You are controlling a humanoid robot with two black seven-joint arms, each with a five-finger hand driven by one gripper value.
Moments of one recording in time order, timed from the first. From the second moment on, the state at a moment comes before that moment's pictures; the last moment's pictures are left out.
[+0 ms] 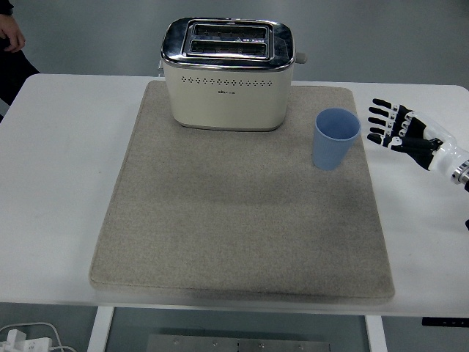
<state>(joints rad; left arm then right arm) -0.02 0.00 -0.13 -0.15 -0.06 -0.11 -0.03 0.88 -0.55 0.10 0.74 -0.17 0.34 0.54</state>
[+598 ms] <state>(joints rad) -0.02 0.00 -0.13 -0.15 -0.06 -0.11 -0.03 0.83 -0.58 0.12 0.87 -0.23 0.28 0.57</state>
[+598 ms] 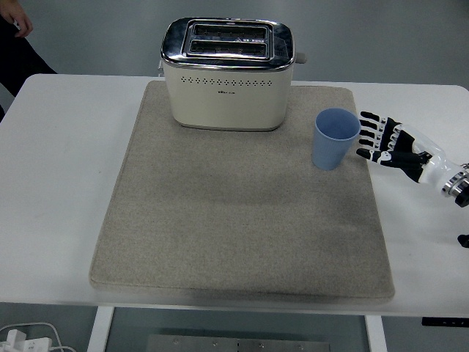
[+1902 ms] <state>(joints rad) -0.02 0.00 -0.13 -0.15 -0.06 -0.11 -0.03 0.83 -0.48 0.16 0.91 -0.28 0.14 0.56</state>
